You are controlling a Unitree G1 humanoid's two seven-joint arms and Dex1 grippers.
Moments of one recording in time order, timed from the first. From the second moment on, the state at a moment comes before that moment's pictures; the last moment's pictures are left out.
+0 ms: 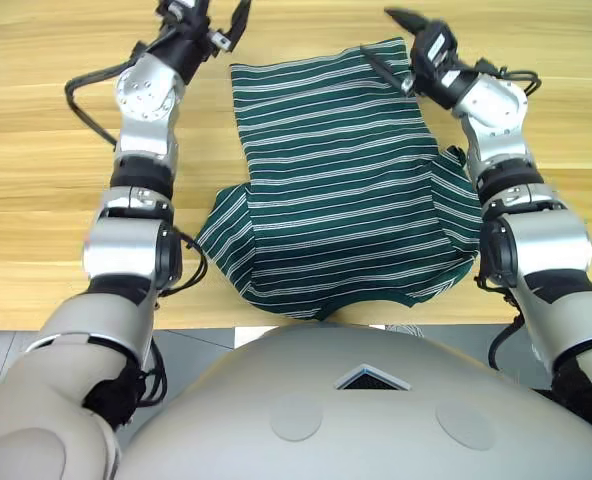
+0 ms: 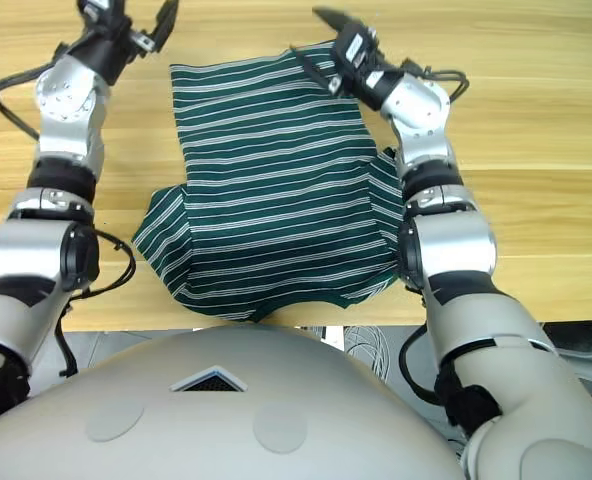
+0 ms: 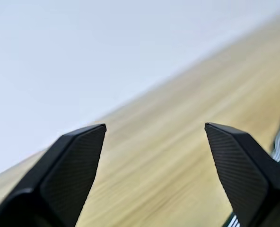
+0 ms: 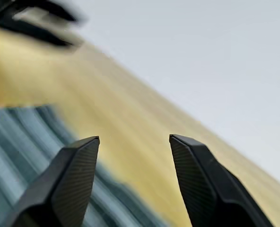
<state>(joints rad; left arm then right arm) -0.55 0.33 0.05 0.77 -0.07 -0.53 -0.46 -0.67 -0.31 0.09 1.13 0.00 -0.78 0.85</state>
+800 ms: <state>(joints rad) 0.60 0.31 0.25 -0.45 -0.75 0.32 -0.37 -0.63 -0.24 0.32 1.13 -0.10 -0.55 0.95</state>
